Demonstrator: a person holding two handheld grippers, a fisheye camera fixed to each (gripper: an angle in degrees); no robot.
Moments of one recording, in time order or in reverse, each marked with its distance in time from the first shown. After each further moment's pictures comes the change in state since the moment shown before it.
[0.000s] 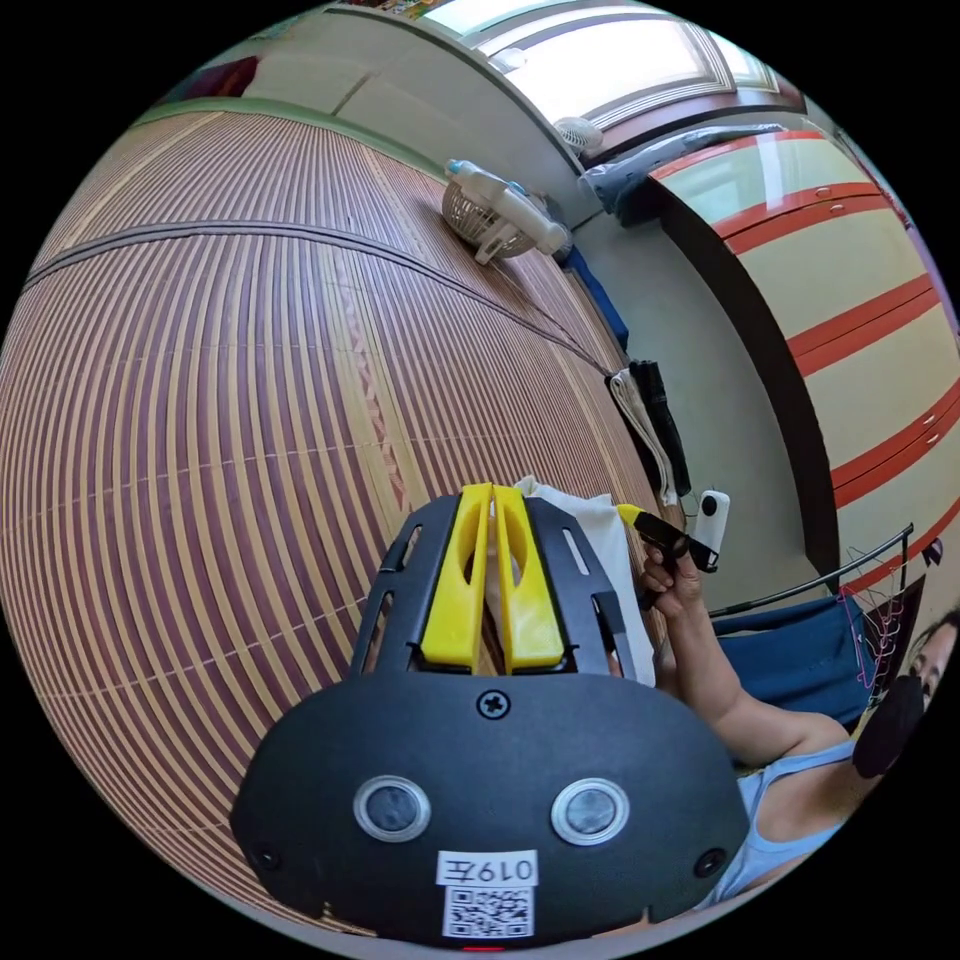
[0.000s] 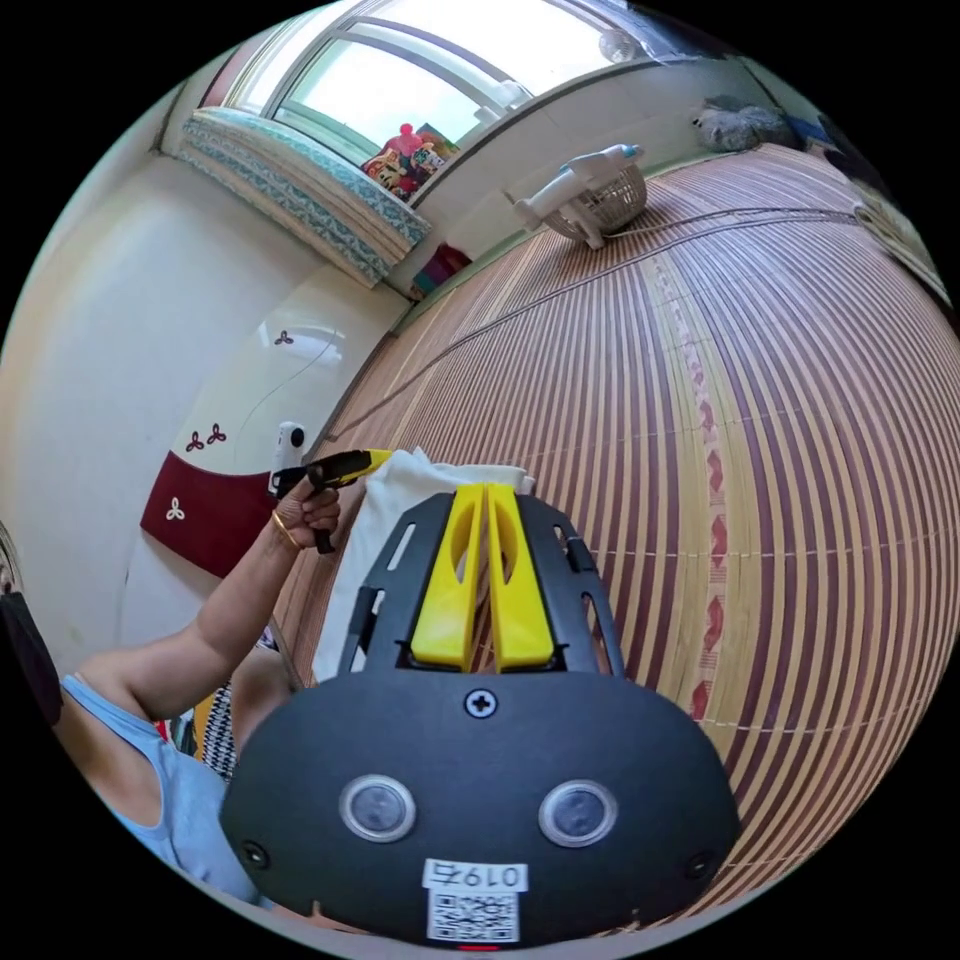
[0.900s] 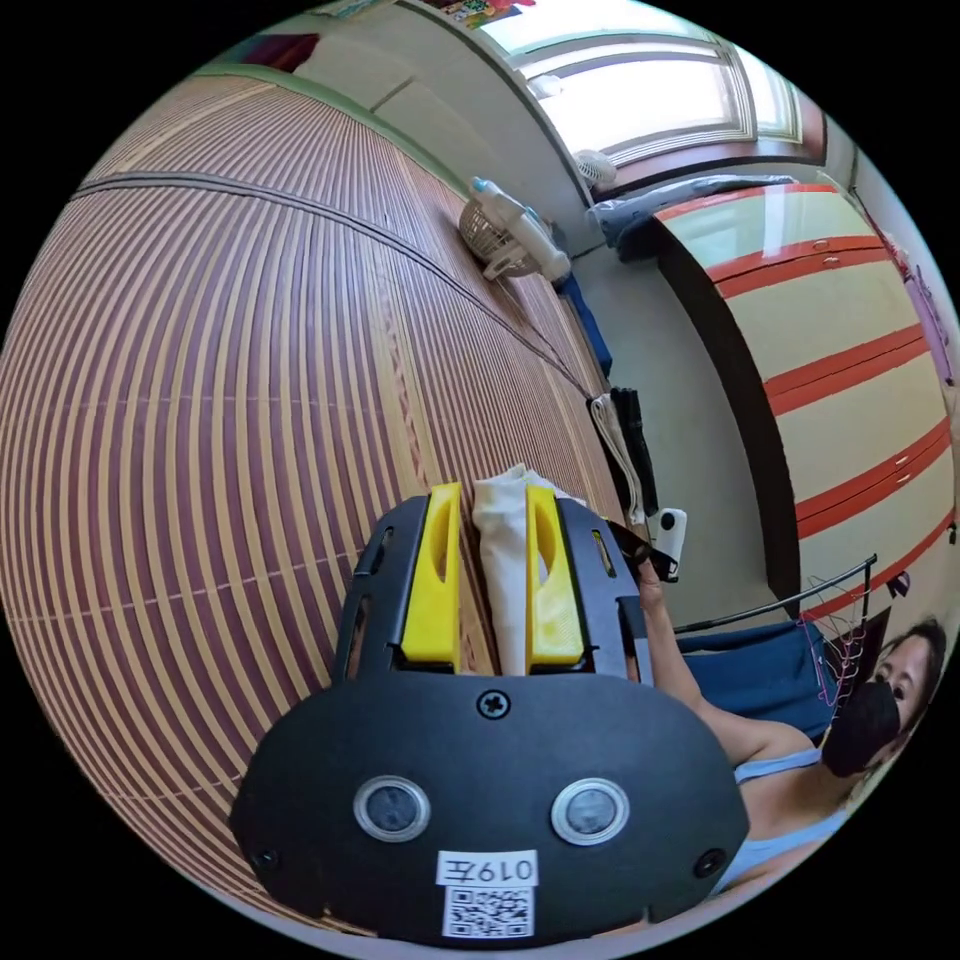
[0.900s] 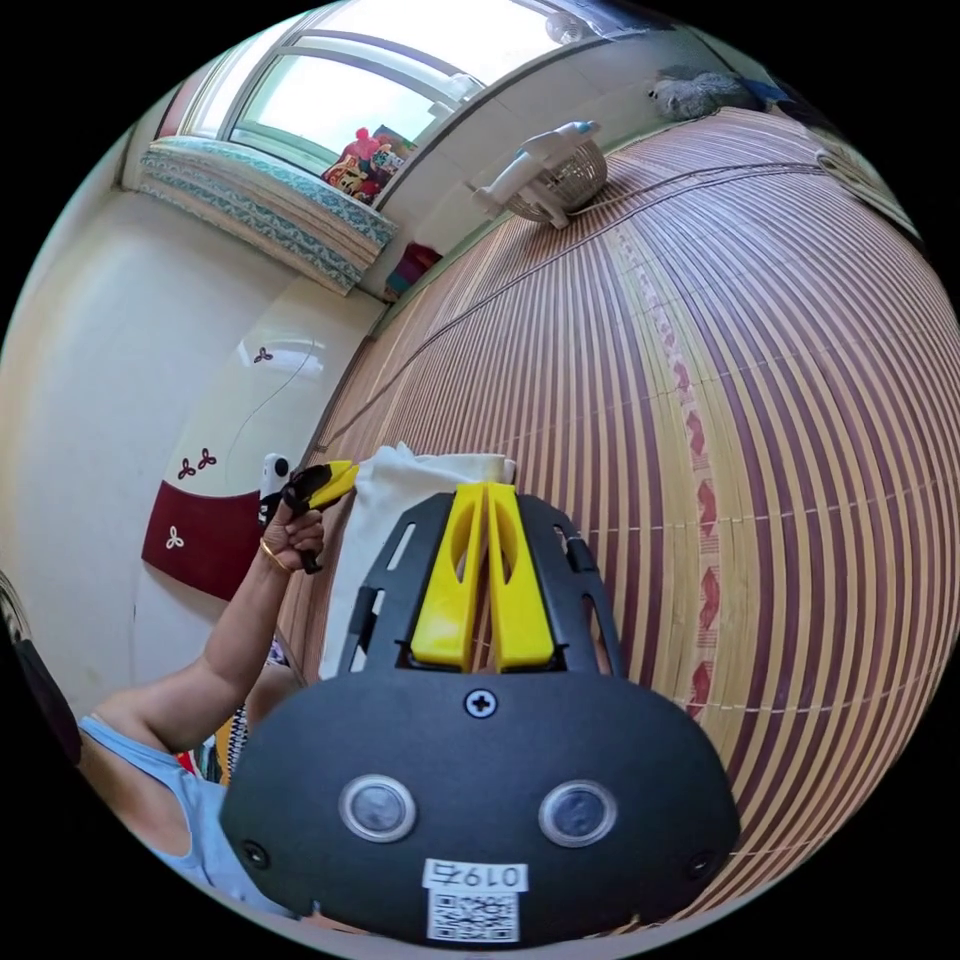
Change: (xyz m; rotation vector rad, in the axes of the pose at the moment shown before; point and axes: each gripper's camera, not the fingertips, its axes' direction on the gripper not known) left arm -0.030 0.032 -0.003 0.039 0.104 -0.090; right arm 0.007 0.008 0.006 -0.021 0.014 0.099
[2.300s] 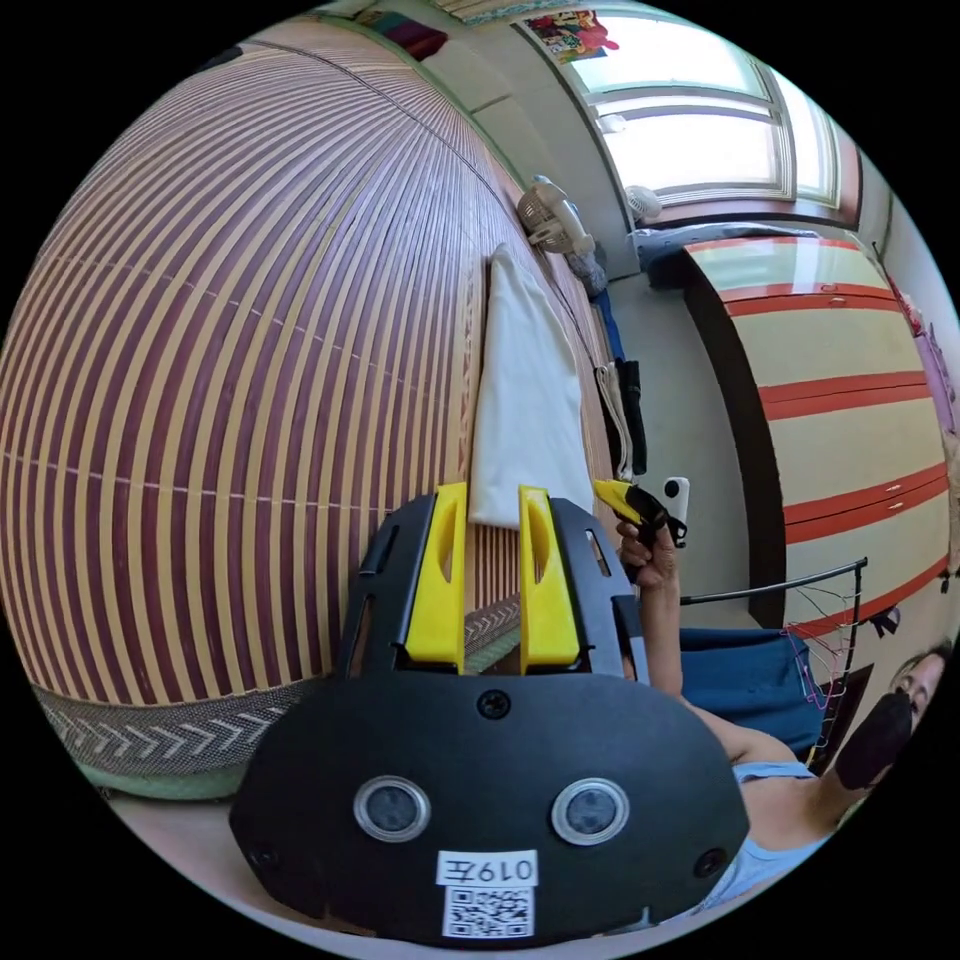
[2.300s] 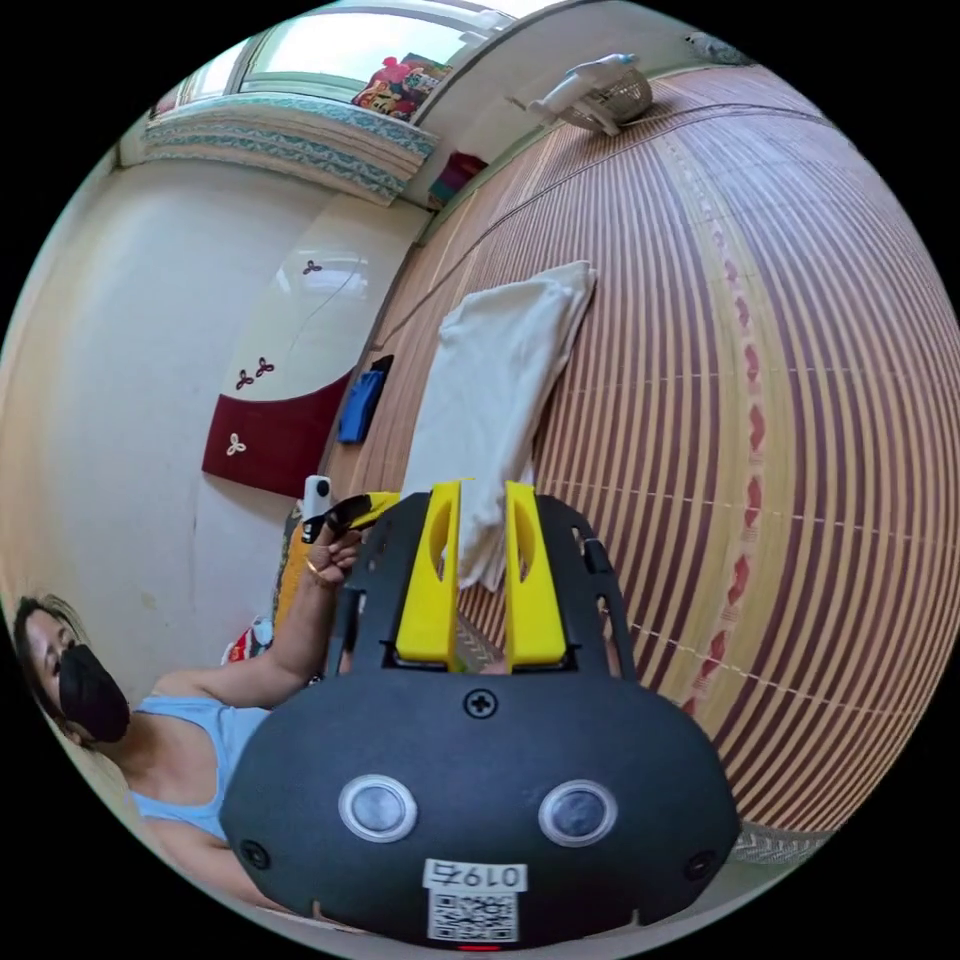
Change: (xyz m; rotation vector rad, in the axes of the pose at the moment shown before) left arm 0.004 0.270 -0.004 0.090 -0.015 -0.224; right arm -0.034 0.082 -0.086 -0.282 -0.160 -0.020
